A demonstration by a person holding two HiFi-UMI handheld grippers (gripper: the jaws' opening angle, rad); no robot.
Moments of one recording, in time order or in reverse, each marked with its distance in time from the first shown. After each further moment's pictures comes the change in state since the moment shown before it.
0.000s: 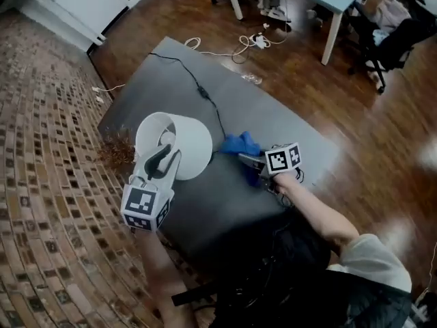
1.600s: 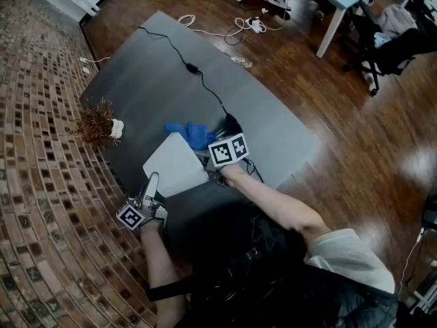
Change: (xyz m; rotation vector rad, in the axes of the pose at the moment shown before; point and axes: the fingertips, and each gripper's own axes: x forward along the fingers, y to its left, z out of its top) left arm -0.033 -0.056 -0.200 -1.180 -0.492 -0.219; right arm 0.092 0.045 -0.058 -0.029 0.140 0.137
